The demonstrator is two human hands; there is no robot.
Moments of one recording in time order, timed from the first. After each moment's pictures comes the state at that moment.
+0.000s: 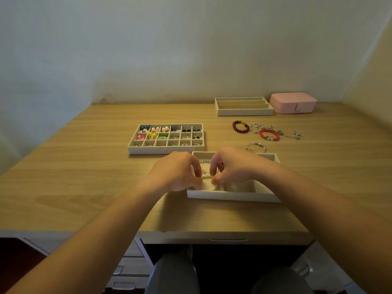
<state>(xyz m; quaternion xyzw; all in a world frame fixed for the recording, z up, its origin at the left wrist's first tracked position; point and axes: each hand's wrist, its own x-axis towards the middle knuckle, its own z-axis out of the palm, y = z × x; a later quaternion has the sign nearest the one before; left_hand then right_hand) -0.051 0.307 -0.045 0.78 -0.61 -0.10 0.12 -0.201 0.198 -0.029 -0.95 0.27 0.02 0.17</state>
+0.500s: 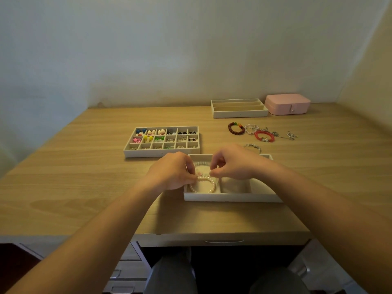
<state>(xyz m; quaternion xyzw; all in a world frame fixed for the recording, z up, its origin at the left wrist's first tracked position) -0.044 0.294 -0.054 0.80 -0.57 -0.11 0.15 -0.214 0.186 -0.030 -0.93 0.29 -0.03 0.21</state>
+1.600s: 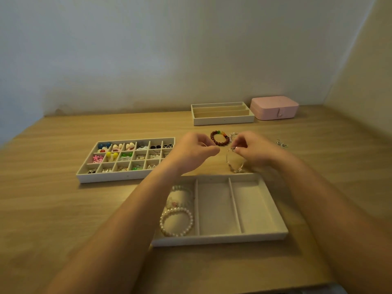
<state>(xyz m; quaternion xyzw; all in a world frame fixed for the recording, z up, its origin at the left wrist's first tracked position) -0.079 0.168 -0.029 0.69 -0.56 -0.26 0.38 -0.247 0.052 -0.039 -0.85 0.45 -0.13 0.26</state>
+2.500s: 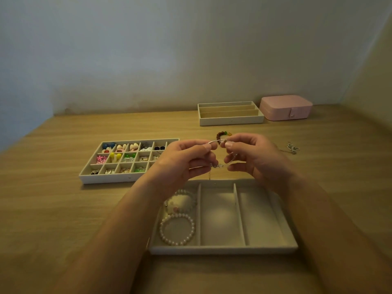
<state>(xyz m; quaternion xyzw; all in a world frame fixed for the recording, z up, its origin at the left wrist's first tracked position) -0.072 0.202 -0.033 0.49 -0.38 -0.52 0.59 -0.242 0.099 -0.032 -0.63 0.30 -0.30 0.66</state>
